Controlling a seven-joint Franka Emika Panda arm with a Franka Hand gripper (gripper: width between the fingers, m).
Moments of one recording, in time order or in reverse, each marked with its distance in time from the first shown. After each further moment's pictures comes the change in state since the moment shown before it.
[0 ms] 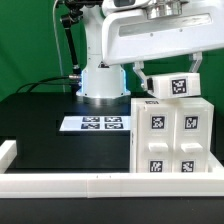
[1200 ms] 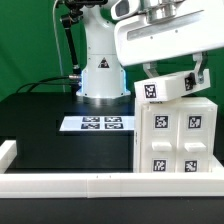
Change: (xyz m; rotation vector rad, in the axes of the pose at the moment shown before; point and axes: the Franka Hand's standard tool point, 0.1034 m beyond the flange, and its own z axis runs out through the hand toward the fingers) arm 0.001 -0.013 0.002 0.031 -0.002 0.871
